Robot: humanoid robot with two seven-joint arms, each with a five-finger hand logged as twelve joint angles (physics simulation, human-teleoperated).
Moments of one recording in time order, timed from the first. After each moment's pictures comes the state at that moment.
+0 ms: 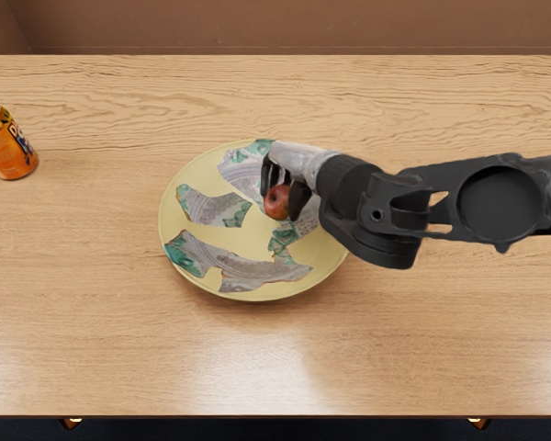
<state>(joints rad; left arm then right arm) -0.02 0.00 -0.25 -0.11 -0.25 0.03 0.14 1.62 -0.25 -0.32 1.54 -0.67 -0.41 -0.61</state>
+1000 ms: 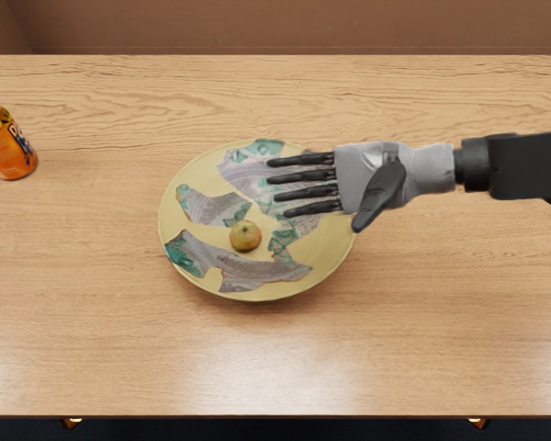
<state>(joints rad) -0.02 0.00 -0.25 -0.11 -0.25 0.03 0.14 1.09 -0.67 0.35 1.27 0.44 0.60 -0.61</state>
